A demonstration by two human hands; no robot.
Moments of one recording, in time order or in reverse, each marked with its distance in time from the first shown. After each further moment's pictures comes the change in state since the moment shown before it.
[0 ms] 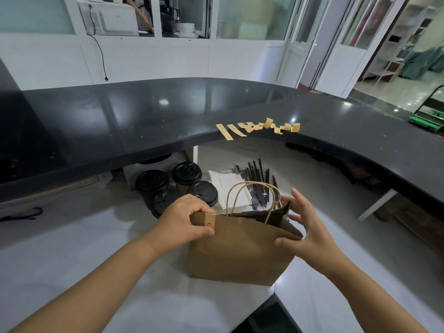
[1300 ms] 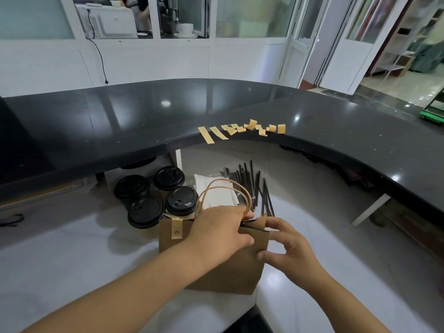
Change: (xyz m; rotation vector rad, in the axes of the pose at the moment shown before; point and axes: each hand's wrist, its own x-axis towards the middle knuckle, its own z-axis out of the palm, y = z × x) left_hand 0.043 0.107 0.083 0.526 -0.125 -0.036; right_hand 0.007 0.029 -0.013 0.095 -0.072 -0.175
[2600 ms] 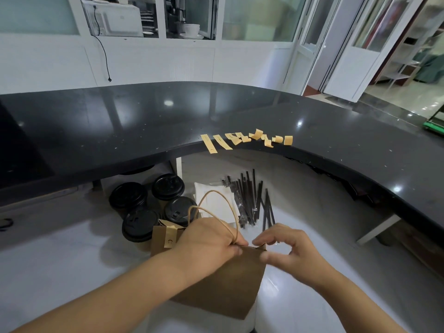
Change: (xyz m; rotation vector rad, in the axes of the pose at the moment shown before) left_hand 0.015 -0.026 -0.015 -0.046 -0.142 0.099; right_hand 0.042 -0.002 -0.023 -0.069 -0.111 -0.036
